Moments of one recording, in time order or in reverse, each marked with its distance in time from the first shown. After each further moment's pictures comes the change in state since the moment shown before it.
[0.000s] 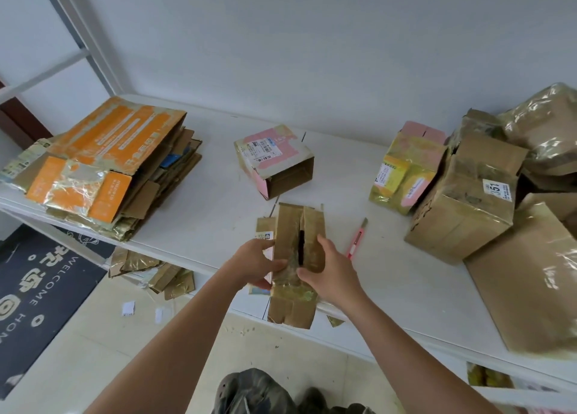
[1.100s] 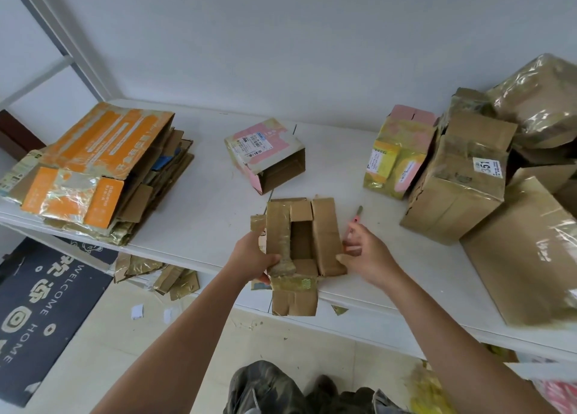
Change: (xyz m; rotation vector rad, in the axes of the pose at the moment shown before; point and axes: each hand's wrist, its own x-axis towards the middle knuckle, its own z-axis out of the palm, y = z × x) left_hand -0.003 0.001 0.010 -0.033 0.115 0.014; right_hand 0.004 0.050 -0.046 0.308 0.012 0.058
